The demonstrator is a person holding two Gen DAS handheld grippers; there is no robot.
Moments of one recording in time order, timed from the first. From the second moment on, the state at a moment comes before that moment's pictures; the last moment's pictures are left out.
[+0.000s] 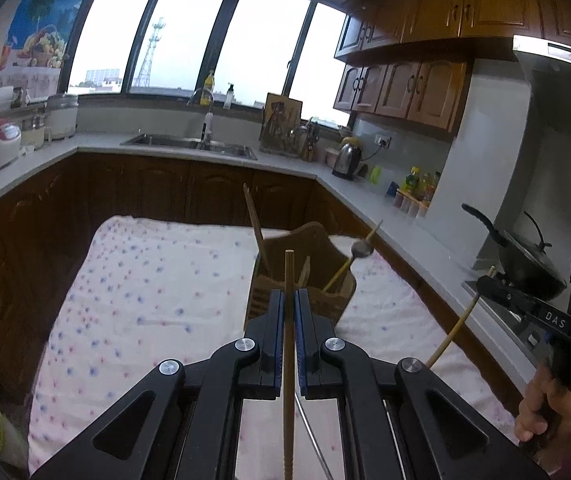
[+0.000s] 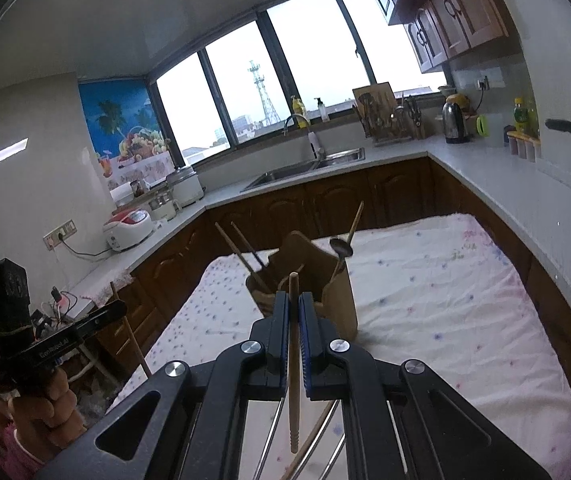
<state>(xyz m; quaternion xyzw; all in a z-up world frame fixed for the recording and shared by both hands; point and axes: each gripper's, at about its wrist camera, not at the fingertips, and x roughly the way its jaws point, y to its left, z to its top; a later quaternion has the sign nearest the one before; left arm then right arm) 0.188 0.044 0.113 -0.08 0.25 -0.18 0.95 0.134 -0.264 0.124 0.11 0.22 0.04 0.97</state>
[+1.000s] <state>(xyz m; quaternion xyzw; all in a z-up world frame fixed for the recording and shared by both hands) 0.361 -0.017 0.090 -0.08 0.11 -0.14 0.98 0.261 -0.292 0.167 0.09 0.12 0.00 0.99</state>
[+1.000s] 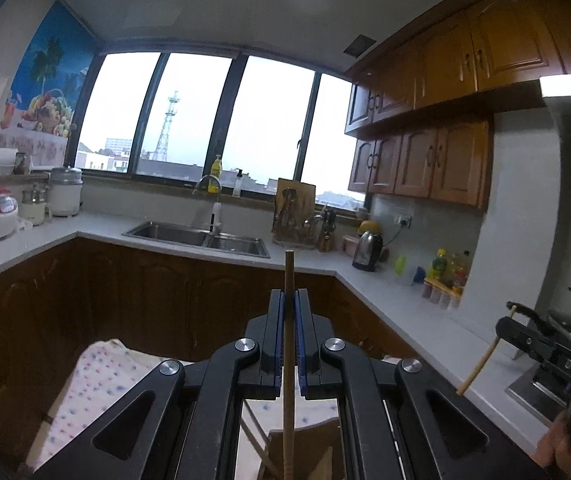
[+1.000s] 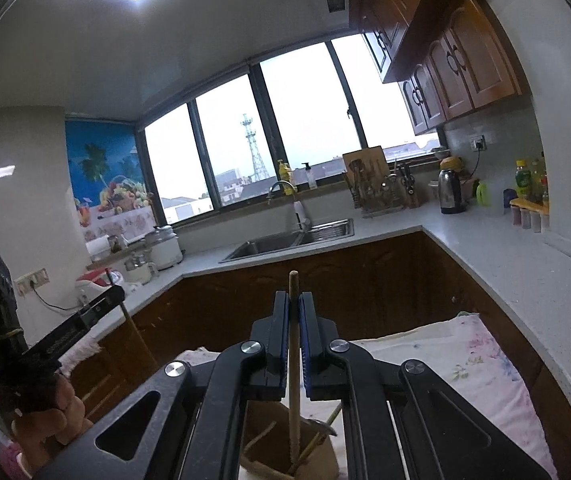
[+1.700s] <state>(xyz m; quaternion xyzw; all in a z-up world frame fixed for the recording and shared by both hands) 0.394 -0.039 0.009 -0.08 0.17 -0.13 0.97 0.276 -0.298 0.089 0.12 0.20 -0.02 0.97</state>
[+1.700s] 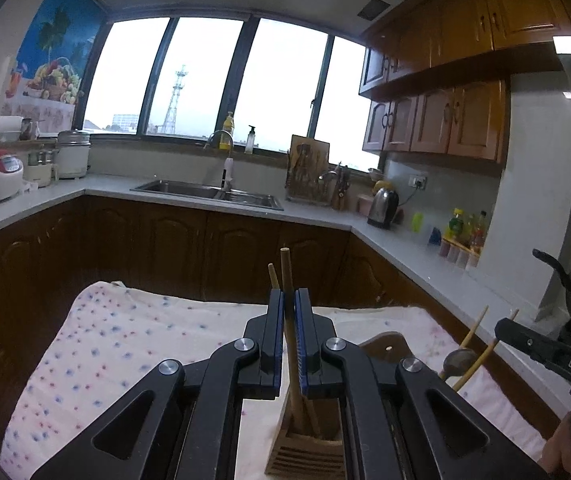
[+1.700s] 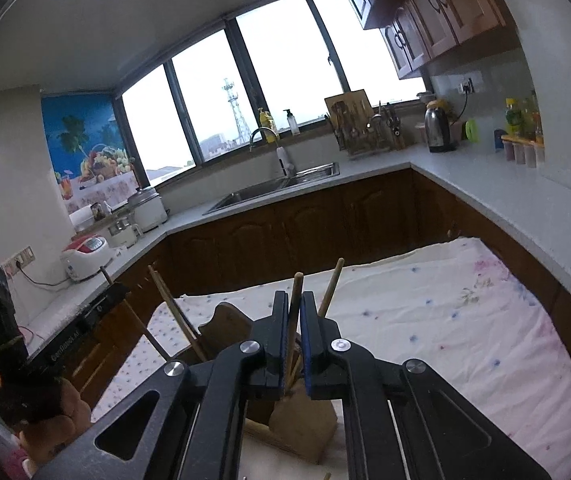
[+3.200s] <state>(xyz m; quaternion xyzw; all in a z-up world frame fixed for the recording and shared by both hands) 0.273 0.033 0.037 -0.14 0.25 -0.10 0.95 0.168 -0.305 0.099 0.16 0.19 0.00 0.97</state>
